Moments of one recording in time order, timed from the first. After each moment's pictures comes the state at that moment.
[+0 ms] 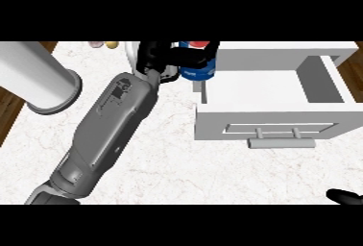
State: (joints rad) left arm -1.01 0.05 -0.18 -0.92 0.31 0.34 0.06; right arm 0.07 -0.11 -0.30 -2.26 -0.06 0.06 0.33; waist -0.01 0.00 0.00
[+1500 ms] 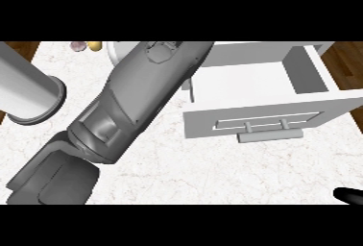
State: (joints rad) left arm -1.58 0.00 -0.29 -0.39 0.43 0.53 0.13; right arm -0.01 -0.15 -0.31 -2.27 -0.12 0.07 0.38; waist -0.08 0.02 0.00
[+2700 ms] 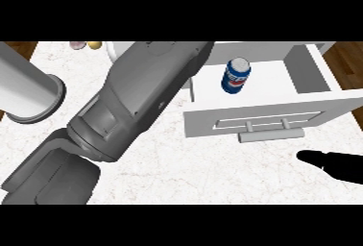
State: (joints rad) left arm -1.62 0.00 -0.31 -0.32 0.61 0.66 0.02; right arm -0.18 -0.32 -0.14 -2.12 0.27 0.13 0.23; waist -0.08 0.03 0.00
